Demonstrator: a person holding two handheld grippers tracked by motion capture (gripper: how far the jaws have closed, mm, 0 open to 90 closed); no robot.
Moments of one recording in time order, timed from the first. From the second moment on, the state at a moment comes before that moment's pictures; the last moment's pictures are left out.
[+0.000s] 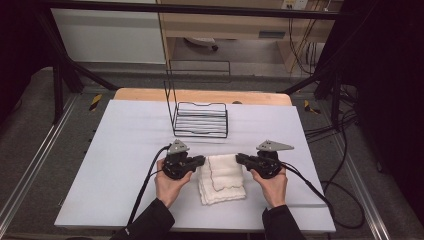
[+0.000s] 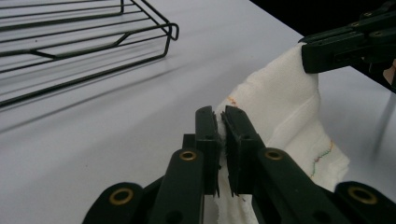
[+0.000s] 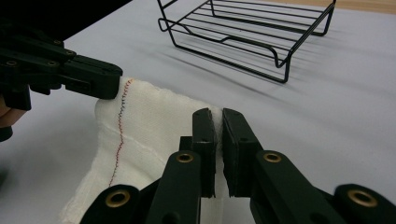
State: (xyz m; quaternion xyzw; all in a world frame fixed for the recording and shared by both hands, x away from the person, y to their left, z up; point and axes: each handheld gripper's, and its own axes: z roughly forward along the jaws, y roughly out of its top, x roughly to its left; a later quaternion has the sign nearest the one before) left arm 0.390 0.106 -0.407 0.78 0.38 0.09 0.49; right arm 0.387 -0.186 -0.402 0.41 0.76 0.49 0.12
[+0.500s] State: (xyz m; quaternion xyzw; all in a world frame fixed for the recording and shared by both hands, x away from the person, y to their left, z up) left arm 0.381 0.106 -0.383 0.77 0.36 0.11 0.52; right arm 0.373 -0.192 -0.382 0.39 0.75 0.52 0.15
